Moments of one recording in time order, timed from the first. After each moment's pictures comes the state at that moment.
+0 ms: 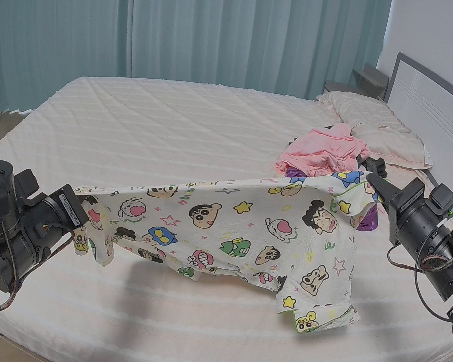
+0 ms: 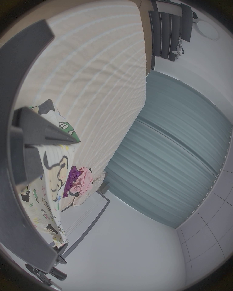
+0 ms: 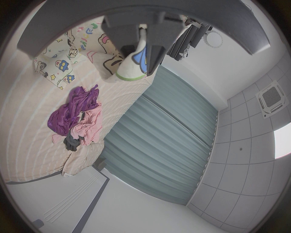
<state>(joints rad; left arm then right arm) -0.43 1.47 -0.36 -0.96 0.36 -0.63 0.45 1.56 -0.56 -1.09 -0.07 0.88</state>
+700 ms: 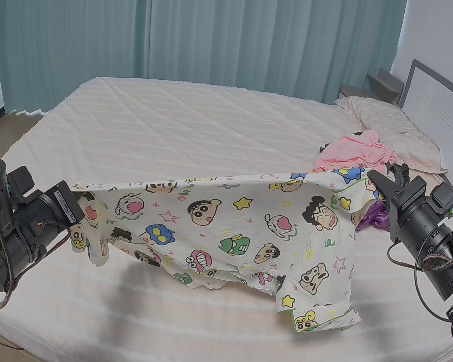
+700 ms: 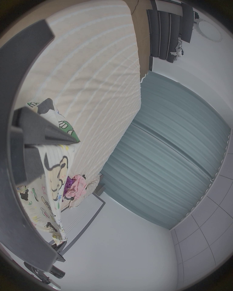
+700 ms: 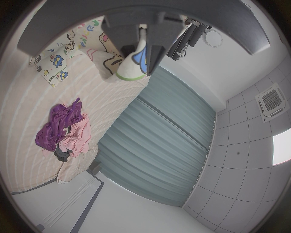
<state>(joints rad) -0.43 1.44 -0.36 -0.96 0.36 -0.63 0.45 1.56 -0.55 -1.13 -0.07 0.88</state>
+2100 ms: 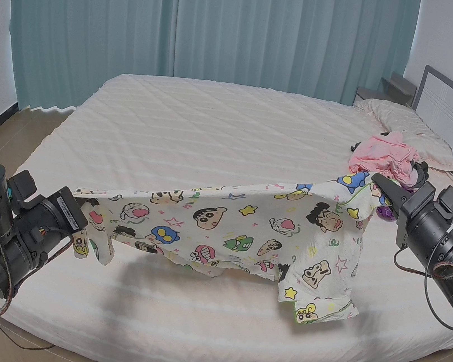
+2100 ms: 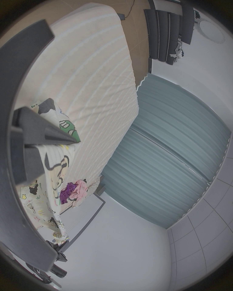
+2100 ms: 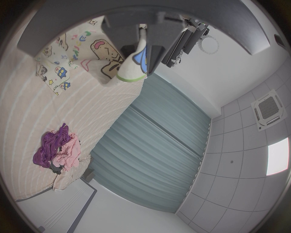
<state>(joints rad) -0.47 1.43 -0.34 -0.96 0.35 -0.63 0.45 1.51 -0.51 -1.12 -0.02 0.87</state>
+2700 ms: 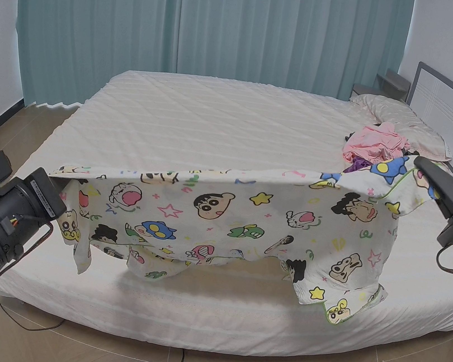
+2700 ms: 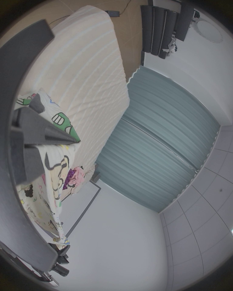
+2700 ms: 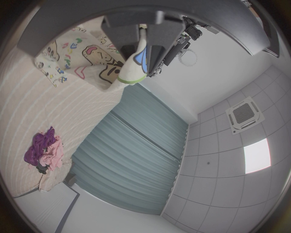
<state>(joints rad) -0.52 1.27 -0.36 -0.94 0.35 -0.56 0.45 1.23 -0.53 -0.94 0.18 0.87</state>
